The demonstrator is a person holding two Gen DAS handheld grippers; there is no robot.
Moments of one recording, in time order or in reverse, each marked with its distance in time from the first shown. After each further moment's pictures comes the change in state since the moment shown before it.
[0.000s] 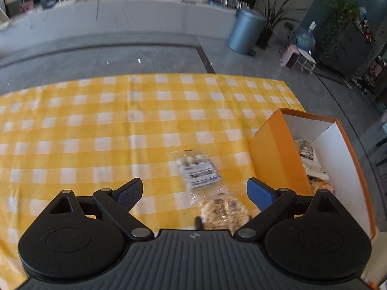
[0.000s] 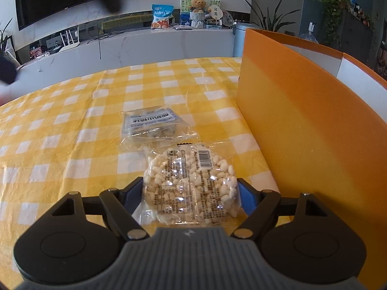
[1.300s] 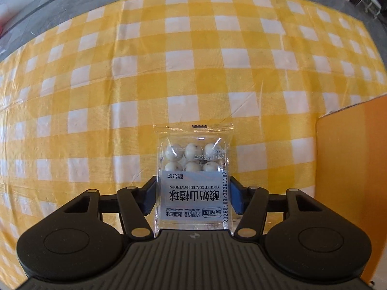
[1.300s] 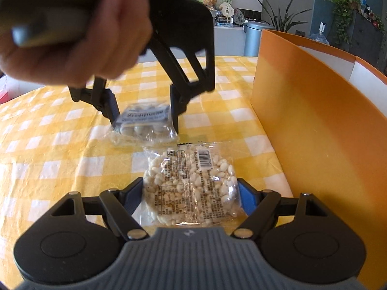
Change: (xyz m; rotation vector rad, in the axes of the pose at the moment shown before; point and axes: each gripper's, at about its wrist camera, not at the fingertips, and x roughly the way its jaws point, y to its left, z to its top) left arm 0.172 -0.015 0.020 -0.073 0.415 0.256; right arm -0.002 0.006 0.001 -0.027 0.012 0.042
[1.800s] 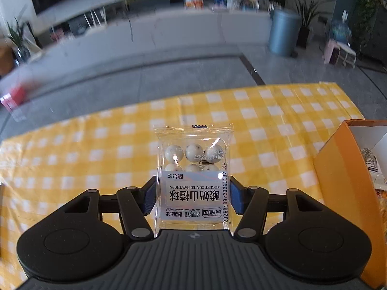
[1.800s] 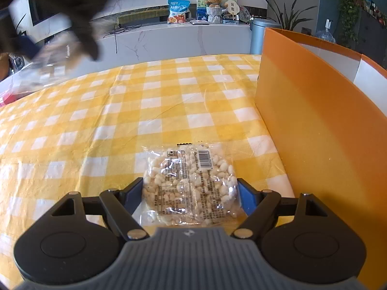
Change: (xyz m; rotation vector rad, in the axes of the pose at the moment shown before) left arm -0.104 0.072 -0.088 0.076 -0.550 0.068; right arm -0.003 -0.009 0.004 0.007 0.017 0.041
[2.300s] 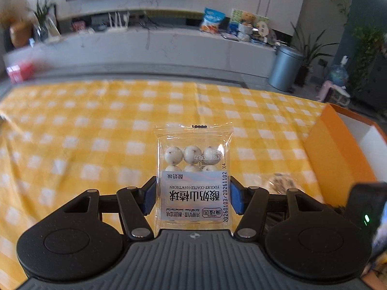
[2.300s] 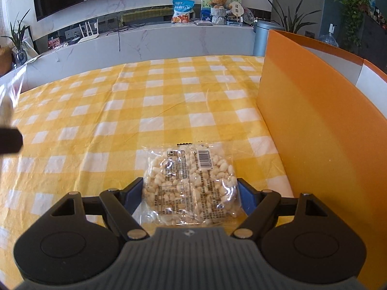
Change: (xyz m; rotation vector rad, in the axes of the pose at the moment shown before) left arm -0.051 0.046 -0.101 -0.196 -0.117 -0.135; right arm 0.003 0.001 -0.002 -0.041 -0.003 -0.003
